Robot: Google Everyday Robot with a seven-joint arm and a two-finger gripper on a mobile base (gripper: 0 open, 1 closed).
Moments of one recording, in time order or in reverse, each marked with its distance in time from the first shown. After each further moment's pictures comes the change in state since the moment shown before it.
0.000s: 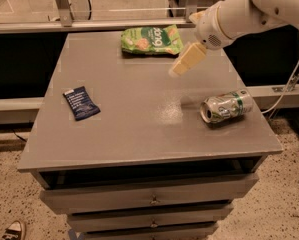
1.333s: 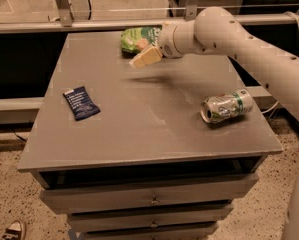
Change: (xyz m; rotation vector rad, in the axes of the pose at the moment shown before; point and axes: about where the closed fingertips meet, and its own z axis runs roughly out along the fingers) arm -0.037 -0.039 0.136 0.125 -0.231 0.197
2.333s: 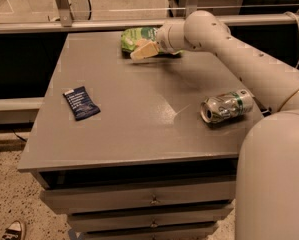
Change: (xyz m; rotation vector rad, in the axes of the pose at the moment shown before) arm 0.019 -0.059 0.053 0.101 0.010 0.070
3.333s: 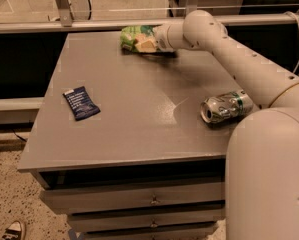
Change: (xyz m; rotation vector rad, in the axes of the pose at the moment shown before) arm 0.001 -0.005 0.019 -0.022 -0.007 0.018
